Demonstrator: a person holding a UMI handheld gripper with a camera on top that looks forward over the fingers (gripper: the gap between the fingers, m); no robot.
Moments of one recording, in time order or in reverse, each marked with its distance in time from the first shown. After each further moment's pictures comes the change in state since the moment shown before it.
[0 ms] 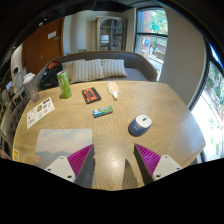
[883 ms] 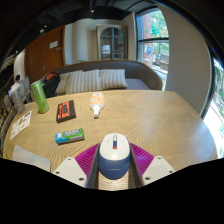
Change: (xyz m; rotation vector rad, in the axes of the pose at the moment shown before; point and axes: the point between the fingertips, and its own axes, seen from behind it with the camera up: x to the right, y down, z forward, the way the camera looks) arm 0.095 -0.069 0.184 0.166 -0.089 0.001
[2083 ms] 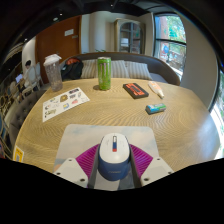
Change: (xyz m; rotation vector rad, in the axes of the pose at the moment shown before) arm -0.271 0.084 -0.104 -0.099 -0.048 -0.079
